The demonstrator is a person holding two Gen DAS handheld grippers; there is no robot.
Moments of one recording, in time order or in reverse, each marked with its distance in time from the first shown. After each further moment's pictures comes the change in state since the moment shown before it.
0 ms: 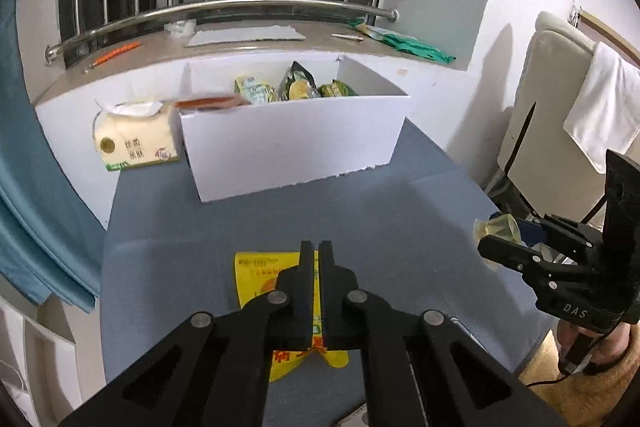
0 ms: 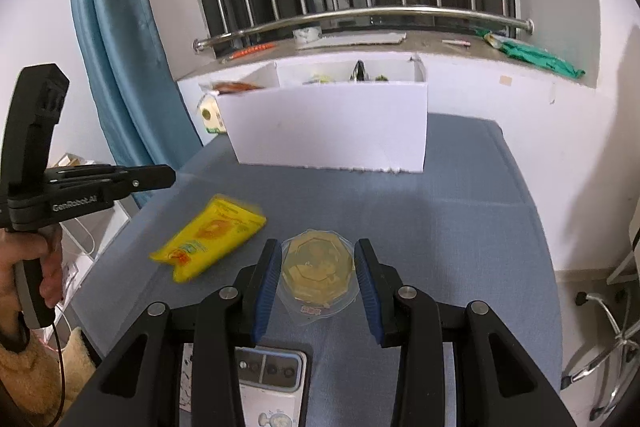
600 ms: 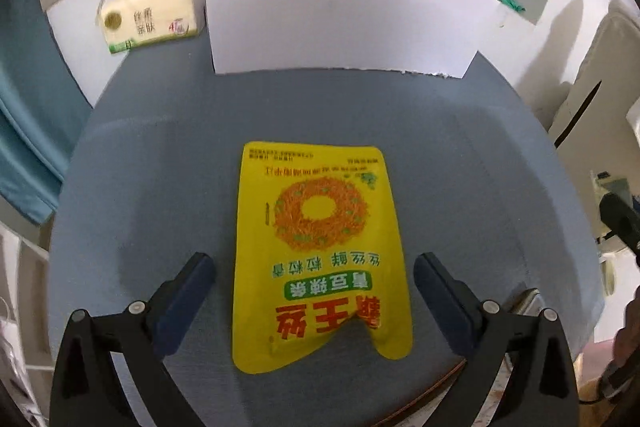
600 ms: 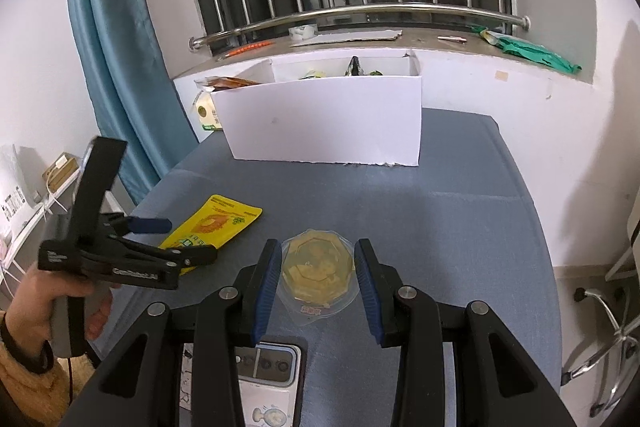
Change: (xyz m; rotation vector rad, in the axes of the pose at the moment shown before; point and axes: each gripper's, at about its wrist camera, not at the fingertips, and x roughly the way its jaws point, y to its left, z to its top) left arm 0.108 0.016 -0.065 -0.128 0.256 0.119; right arm 0.004 -0.007 -0.012 0.026 0.025 -0.004
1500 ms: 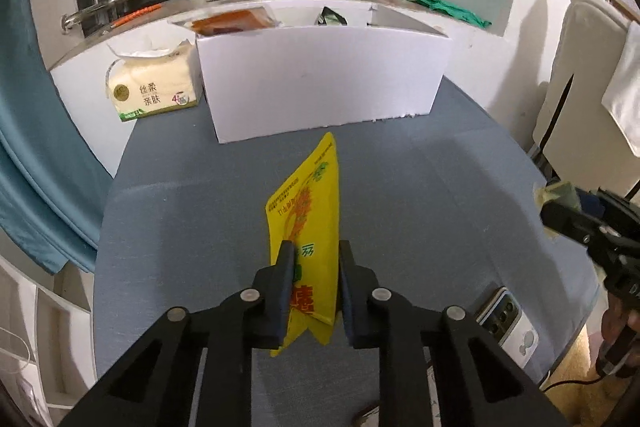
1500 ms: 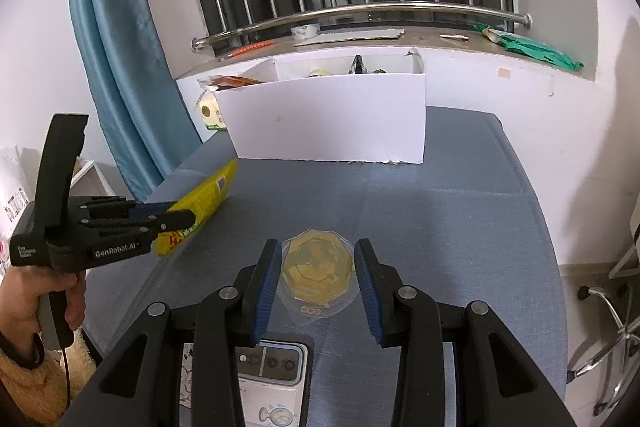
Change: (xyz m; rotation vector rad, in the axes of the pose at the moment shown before) left arm -0.046 -0.011 0.011 0.098 -0.139 -0.008; right arm 0.000 0.006 0.000 -0.006 -0.002 0.011
